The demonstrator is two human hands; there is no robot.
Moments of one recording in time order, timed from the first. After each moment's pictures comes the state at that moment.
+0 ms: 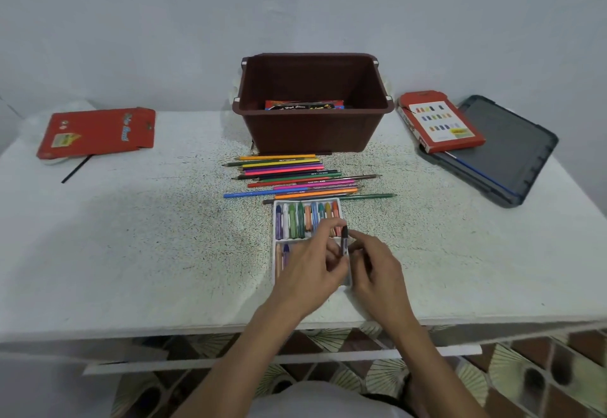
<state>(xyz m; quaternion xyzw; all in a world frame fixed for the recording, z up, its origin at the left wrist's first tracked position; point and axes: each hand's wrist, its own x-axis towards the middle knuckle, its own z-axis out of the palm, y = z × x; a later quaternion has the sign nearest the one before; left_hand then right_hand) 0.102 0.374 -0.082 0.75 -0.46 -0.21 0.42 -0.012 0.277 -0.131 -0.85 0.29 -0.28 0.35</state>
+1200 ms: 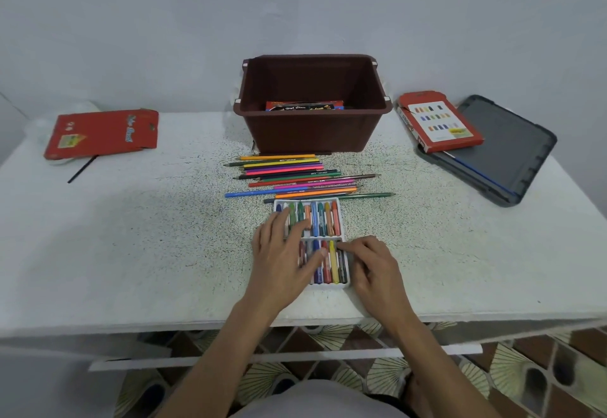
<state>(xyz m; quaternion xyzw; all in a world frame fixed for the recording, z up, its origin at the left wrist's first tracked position) 0.135 0.392 -0.122 0.85 -0.46 -0.04 0.23 -0.015 0.273 -0.133 -0.87 0.24 -0.28 0.32</state>
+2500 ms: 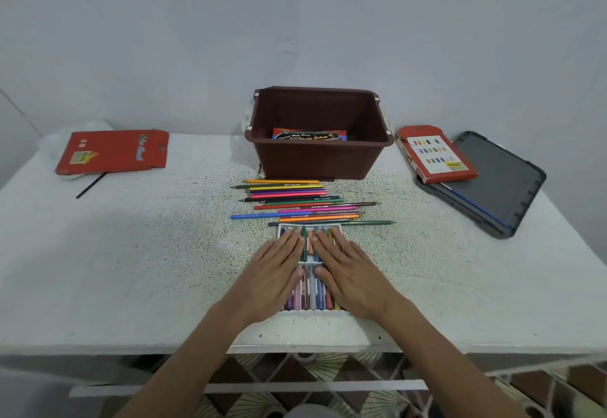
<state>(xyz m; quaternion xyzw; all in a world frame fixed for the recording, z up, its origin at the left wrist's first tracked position) 0.179 0.405 -0.122 0.78 -0.62 -0.05 0.09 0.029 0.251 -0.112 -0.99 0.13 0.04 0.10</state>
